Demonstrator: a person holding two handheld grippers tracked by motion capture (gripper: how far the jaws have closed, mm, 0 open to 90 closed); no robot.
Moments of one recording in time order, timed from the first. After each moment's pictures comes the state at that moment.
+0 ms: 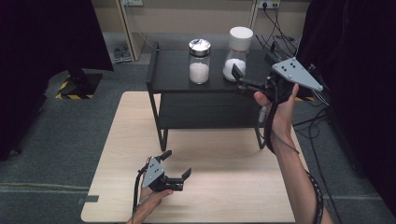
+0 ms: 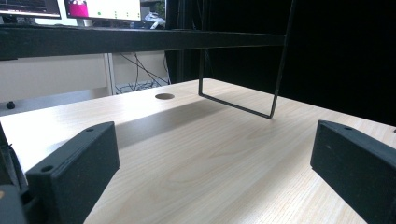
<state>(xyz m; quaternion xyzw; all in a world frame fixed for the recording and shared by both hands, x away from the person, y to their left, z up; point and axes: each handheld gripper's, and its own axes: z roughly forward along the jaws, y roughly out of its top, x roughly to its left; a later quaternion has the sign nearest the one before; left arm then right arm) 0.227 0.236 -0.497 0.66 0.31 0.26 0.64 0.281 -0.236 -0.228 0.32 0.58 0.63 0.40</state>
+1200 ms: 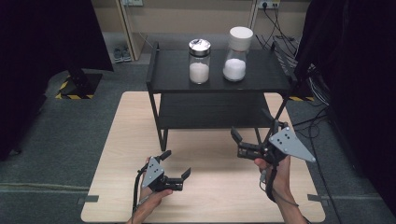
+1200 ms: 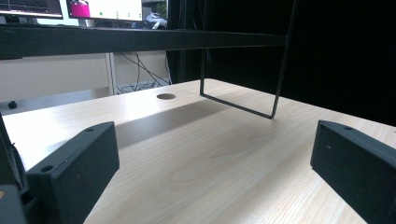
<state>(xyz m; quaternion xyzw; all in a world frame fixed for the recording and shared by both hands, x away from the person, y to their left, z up) 0.226 0.237 -0.498 0.65 0.31 0.26 0.64 0.213 -0.263 -0.346 0.28 0.60 0.64 0.39</state>
